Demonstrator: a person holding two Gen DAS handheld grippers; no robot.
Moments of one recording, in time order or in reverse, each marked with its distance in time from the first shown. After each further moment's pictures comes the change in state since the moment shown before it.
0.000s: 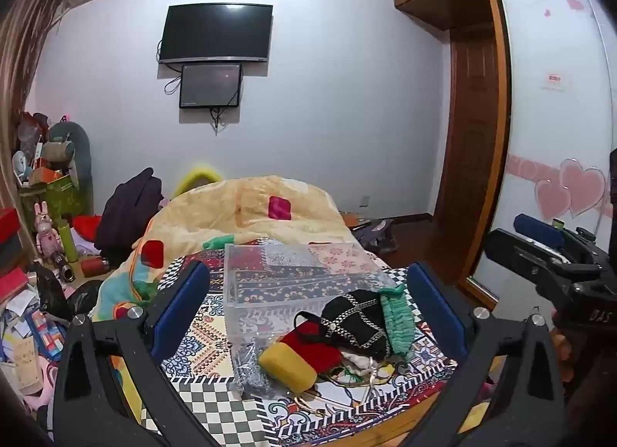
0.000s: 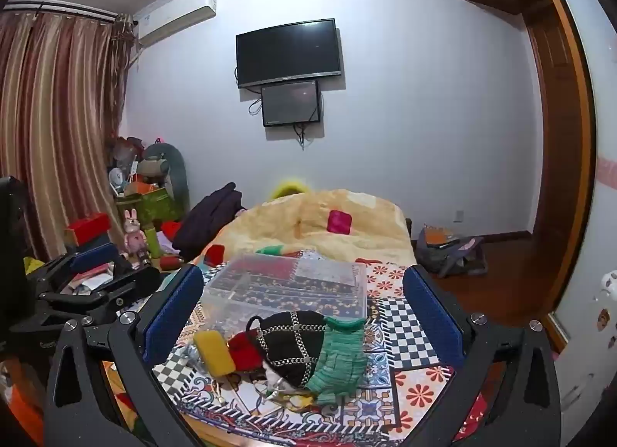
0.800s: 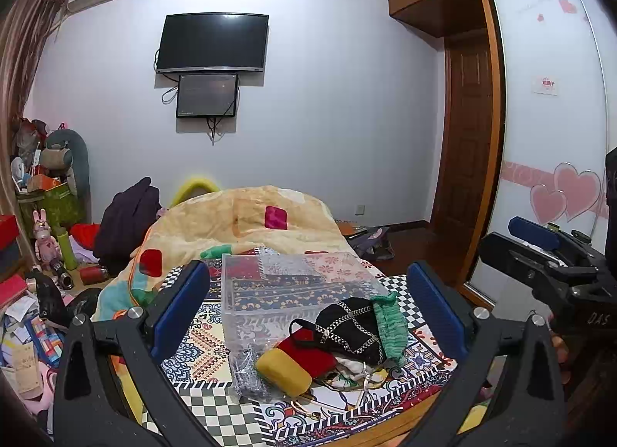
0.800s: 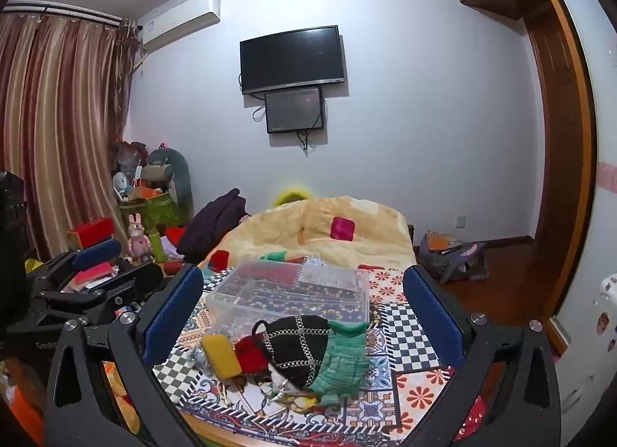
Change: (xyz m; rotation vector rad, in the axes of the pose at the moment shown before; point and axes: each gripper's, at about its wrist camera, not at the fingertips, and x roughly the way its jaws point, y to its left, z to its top) left arm -0.013 -0.009 0.008 0.010 -0.049 -0.015; right arm -0.006 -0.001 0.004 0.011 -0.018 0.018
